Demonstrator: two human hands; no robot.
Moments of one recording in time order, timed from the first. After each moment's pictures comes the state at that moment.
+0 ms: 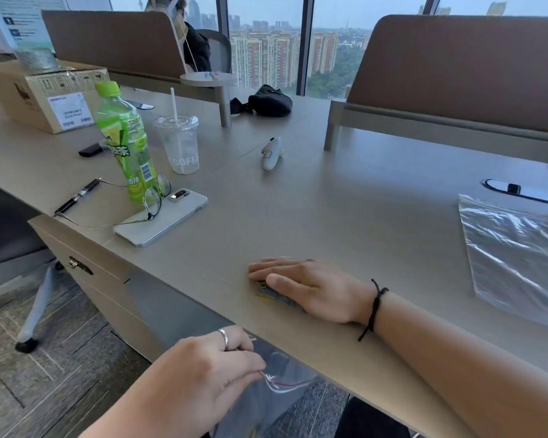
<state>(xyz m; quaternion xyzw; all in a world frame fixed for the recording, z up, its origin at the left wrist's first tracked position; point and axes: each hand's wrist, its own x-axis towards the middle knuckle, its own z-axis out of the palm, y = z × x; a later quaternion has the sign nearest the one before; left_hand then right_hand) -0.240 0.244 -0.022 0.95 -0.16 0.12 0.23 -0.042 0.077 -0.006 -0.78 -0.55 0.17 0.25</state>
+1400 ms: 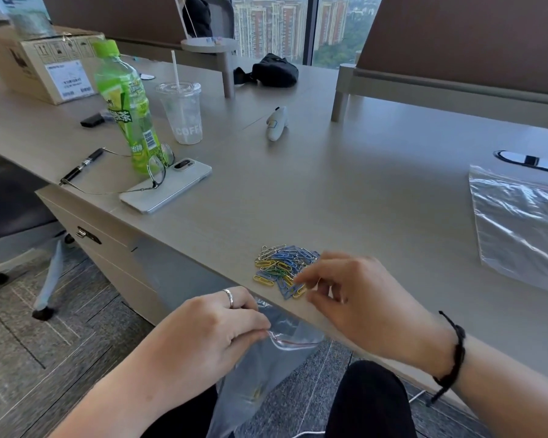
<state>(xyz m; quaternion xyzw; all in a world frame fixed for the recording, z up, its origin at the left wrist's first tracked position) -0.247 0.234 -0.013 0.95 -0.13 0.11 0.25 -0.126 0.026 0.018 -0.85 -0.43 0.05 0.31</state>
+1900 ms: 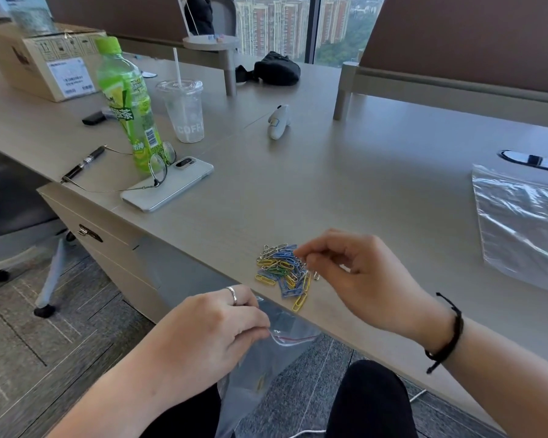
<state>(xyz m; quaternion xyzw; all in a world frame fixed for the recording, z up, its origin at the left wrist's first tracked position) -0.245 0.234 -0.010 0.96 -0.12 0.10 0.23 -0.109 0.035 0.018 -0.81 -0.38 0.04 0.45</state>
